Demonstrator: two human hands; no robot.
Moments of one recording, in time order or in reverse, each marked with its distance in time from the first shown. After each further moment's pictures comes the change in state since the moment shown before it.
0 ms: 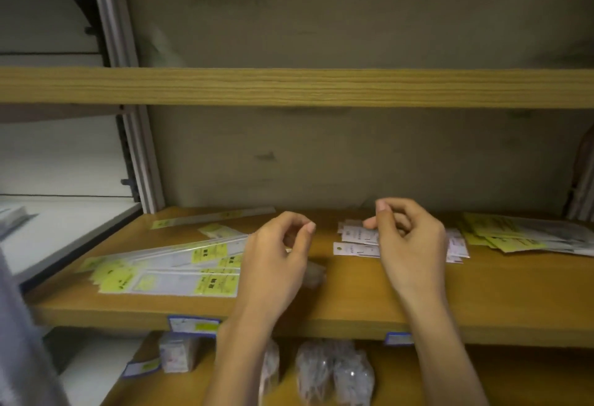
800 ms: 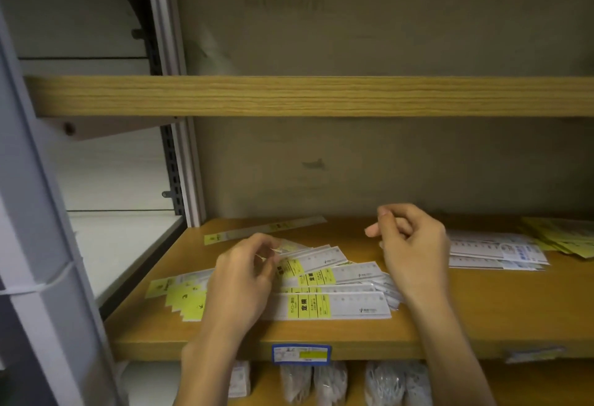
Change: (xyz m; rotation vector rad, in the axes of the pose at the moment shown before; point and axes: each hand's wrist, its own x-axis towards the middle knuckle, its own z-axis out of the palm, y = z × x) left_hand 0.026 -0.119 -0.123 0.208 -0.119 -0.057; right_hand -0.033 -0.045 0.114 -0.027 -0.009 0.084
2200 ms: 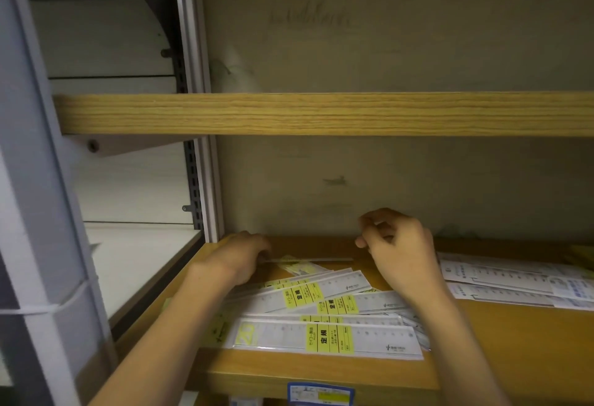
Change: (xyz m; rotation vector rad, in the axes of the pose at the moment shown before) left_hand 0.105 -0.079 -0.004 0.550 -0.508 0.039; right_hand 0.037 0.001 0.036 -0.191 -0.308 -0.075
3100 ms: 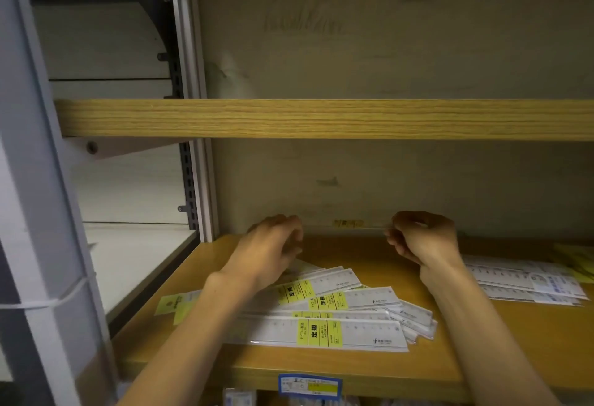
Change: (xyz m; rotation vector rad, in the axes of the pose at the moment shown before) left_hand -0.021 0.067 -0.014 -0.142 0.355 0.231; right_hand 0.022 0.014 -0.031 0.422 0.170 0.562
